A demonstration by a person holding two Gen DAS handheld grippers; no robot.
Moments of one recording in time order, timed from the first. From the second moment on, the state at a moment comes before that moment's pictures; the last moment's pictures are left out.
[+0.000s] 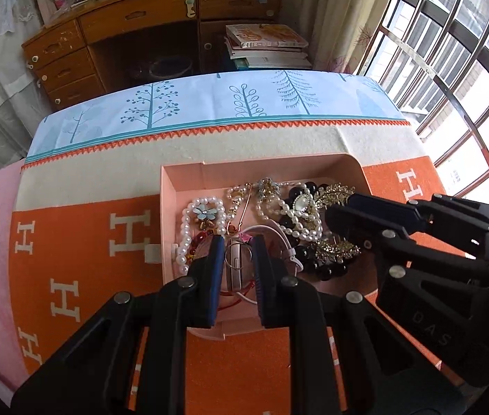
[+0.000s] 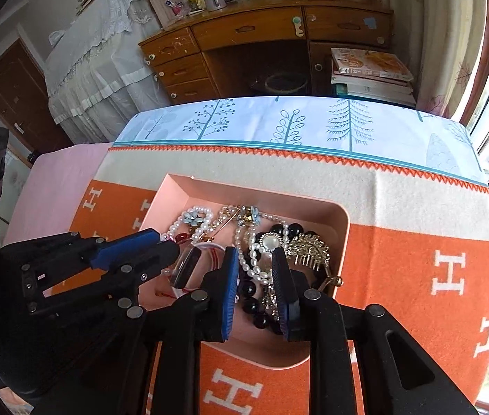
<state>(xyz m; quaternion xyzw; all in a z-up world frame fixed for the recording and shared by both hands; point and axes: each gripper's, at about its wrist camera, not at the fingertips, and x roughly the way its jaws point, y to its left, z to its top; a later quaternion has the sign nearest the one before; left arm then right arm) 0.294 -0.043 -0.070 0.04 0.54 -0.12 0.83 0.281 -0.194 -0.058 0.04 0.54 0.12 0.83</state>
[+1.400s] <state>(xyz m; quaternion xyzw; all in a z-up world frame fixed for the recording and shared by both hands) 0.114 -0.006 -0.007 0.06 0.44 -0.04 0.89 0.103 -0.209 0.006 0.03 0.44 0.09 0.89</state>
